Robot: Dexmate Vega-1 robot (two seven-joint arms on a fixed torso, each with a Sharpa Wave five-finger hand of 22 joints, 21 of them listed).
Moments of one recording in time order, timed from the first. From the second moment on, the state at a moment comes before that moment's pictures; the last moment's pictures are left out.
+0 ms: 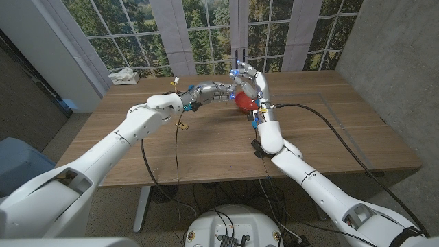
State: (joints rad) left arm 0.61 0.62 0.53 -1.58 -0.71 0.20 -0.29; left_hand 1.05 0.08 0.45 -0.18 0.20 1.05 0.01 0.25 0.29 0.57 -0.16 0.21 0.19 0.41 -0.05 0.19 0.17 0.41 0.01 0.26 0.20; right arm -0.81 -0.28 -0.57 -1.43 -0.15 0.52 -0.57; right_hand 0.98 -0.03 0.29 -0.15 0.24 0.96 -0.06 0.30 0.20 0.54 -0.14 0.24 0.22 0.38 -0.04 0.36 0.43 0.53 -0.01 0.43 0.20
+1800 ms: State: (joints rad) left arm 0.52 0.55 0.54 -1.43 -0.79 0.25 -0.41; left_hand 1.06 0.08 0.43 -0.18 0.21 1.06 0.01 0.24 0.30 0.57 -0.16 0.21 0.19 0.41 -0.05 0.19 0.17 0.41 0.02 0.26 0.20; right arm -0.75 -0.25 -0.56 -1.30 -0.09 0.60 -0.52; right_hand 1.02 -0.01 0.31 -0.16 0.23 0.98 -0.07 0.26 0.19 0.55 -0.17 0.22 0.22 0.41 -0.04 0.36 0.44 0.54 -0.02 0.44 0.20
